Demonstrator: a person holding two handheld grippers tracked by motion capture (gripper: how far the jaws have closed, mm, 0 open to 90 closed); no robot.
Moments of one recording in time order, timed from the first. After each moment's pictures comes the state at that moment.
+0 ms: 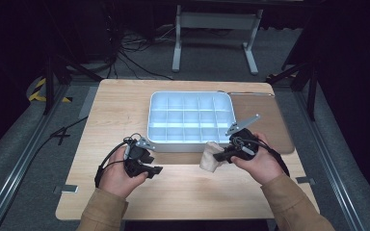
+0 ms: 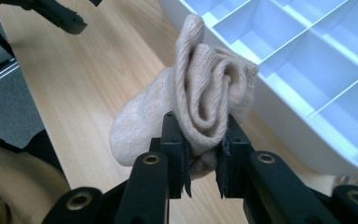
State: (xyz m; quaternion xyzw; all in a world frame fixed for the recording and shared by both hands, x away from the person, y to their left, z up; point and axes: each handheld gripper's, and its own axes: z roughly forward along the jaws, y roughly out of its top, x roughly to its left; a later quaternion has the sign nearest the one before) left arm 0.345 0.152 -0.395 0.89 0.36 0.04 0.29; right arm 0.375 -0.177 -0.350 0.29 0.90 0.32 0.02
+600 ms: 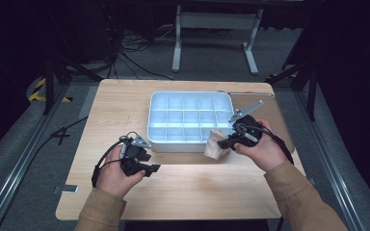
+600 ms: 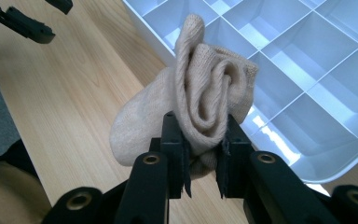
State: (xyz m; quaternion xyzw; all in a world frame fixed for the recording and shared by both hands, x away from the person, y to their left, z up) left arm 0.345 0.160 -0.390 0.88 0.36 0.05 0.30; right arm 0.399 -0.184 -0.327 0.31 0.90 0.31 0.04
